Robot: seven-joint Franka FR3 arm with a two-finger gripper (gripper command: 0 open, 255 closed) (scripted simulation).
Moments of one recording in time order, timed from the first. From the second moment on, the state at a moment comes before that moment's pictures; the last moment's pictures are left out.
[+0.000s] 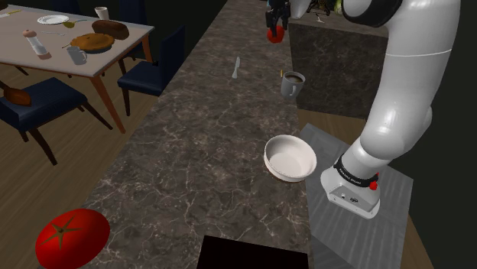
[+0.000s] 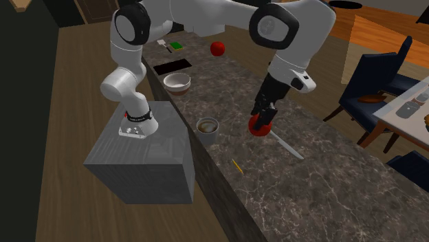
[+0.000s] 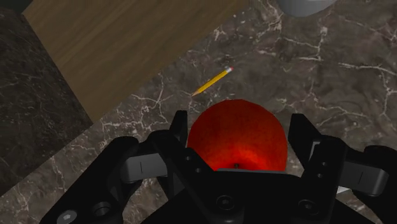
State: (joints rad) arm -0.22 0.43 -0.22 -1.27 -0.14 1.46 -0.32
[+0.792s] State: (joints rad) arm -0.15 -0.06 -0.20 -1.87 -0.23 1.56 -0.21
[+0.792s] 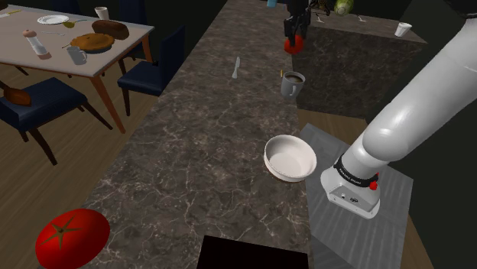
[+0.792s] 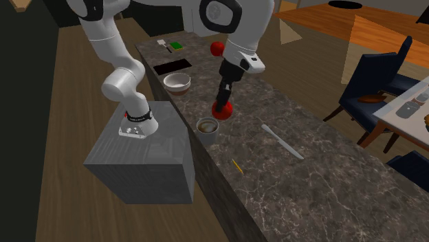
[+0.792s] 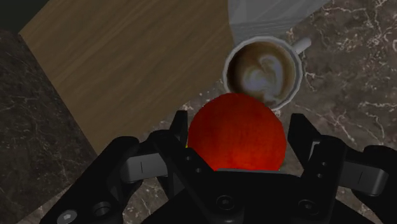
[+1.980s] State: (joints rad) arm -0.14 -0.30 -0.18 -2.26 -0.26 1.70 -0.12
